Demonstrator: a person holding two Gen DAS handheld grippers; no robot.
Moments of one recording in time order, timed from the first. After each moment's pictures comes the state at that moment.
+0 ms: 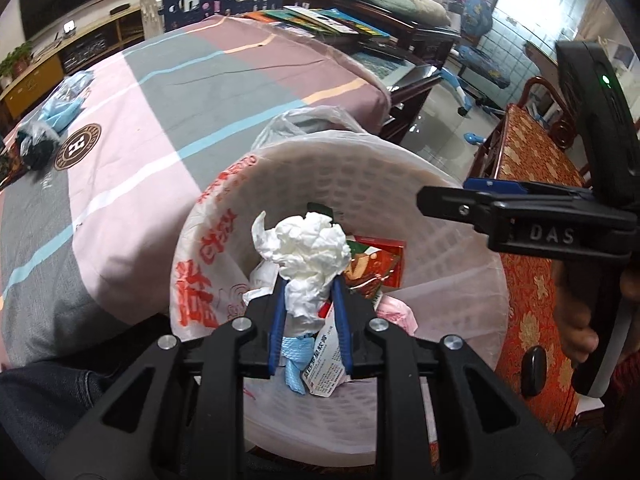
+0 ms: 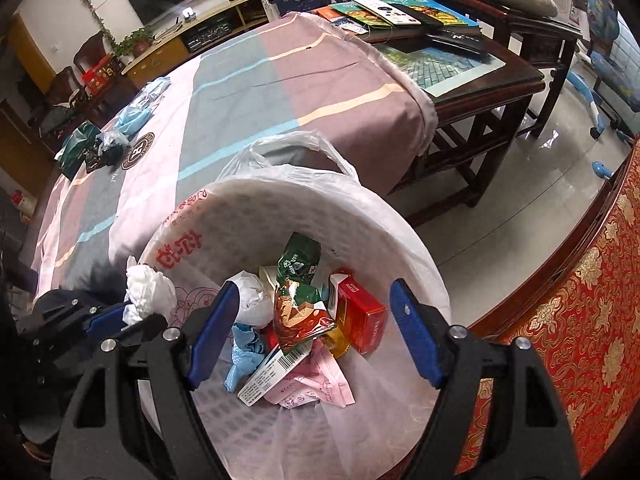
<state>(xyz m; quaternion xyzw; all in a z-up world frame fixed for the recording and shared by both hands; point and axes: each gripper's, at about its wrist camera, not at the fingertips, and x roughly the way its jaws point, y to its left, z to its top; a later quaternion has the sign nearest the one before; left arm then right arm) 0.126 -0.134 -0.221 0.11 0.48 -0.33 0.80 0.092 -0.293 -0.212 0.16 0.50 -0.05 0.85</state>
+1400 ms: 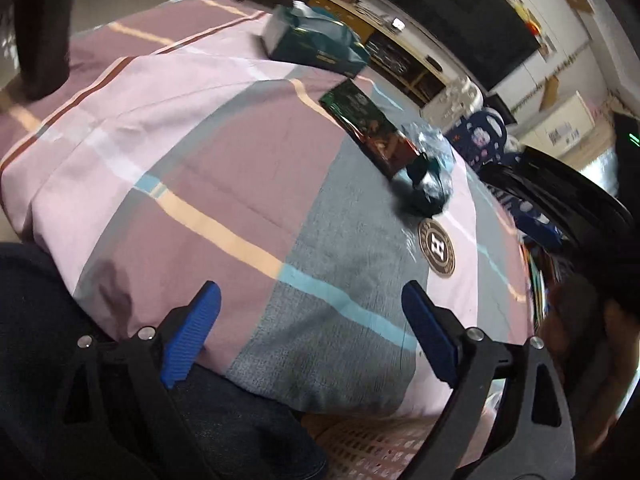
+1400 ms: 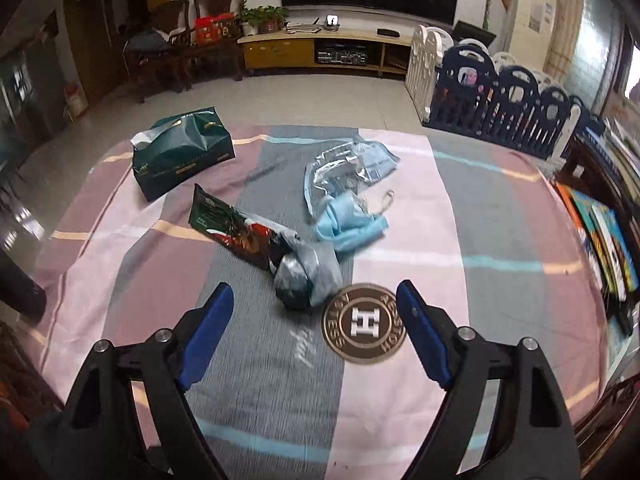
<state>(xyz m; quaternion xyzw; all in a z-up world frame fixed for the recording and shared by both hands) 0.226 0.162 -0.226 -0.33 0.42 0.08 0.84 0.377 0.026 -0.156 -0.06 0.44 0.09 0.89</state>
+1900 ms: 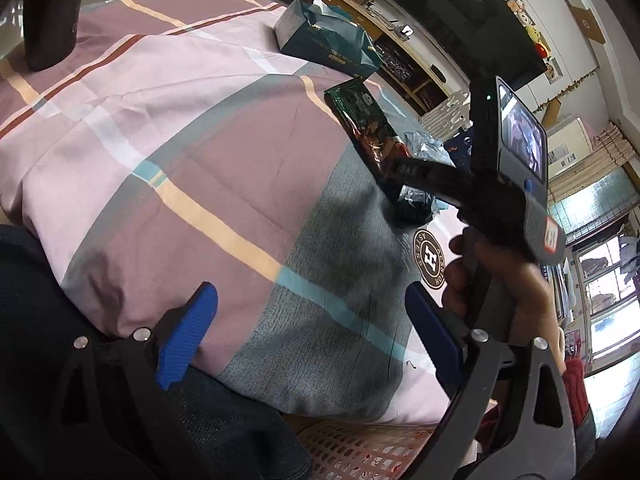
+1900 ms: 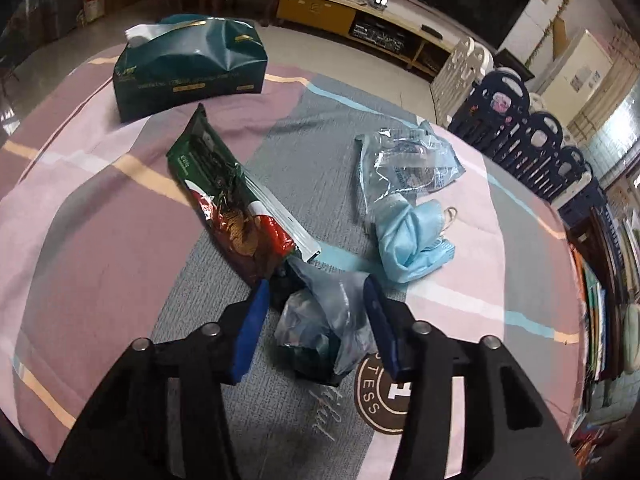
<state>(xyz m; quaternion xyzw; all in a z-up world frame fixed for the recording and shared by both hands) 0.228 0.169 -0.233 -0.37 0.42 0.07 0.83 0.419 0.093 -0.228 -0.21 0.46 0.10 0.86</state>
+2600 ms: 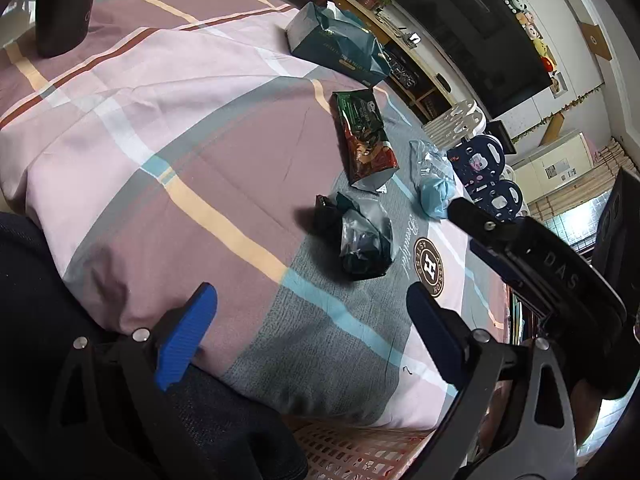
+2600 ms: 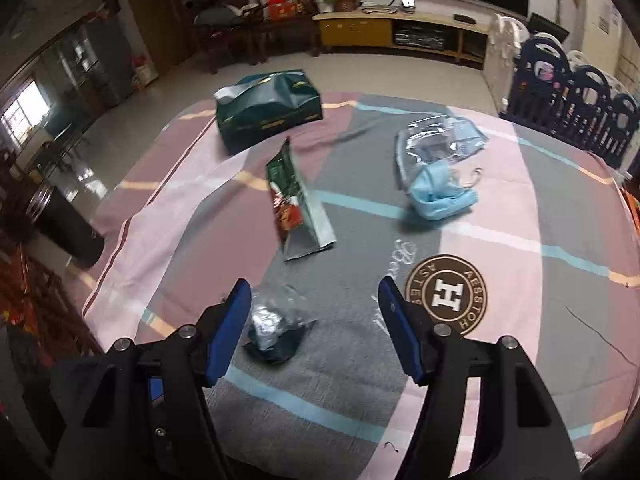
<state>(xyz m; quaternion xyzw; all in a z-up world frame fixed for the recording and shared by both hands) 0.219 0.176 -0.235 -0.38 0.41 0.08 0.82 0.337 0.032 -0.163 -0.02 0.46 0.22 0.86</state>
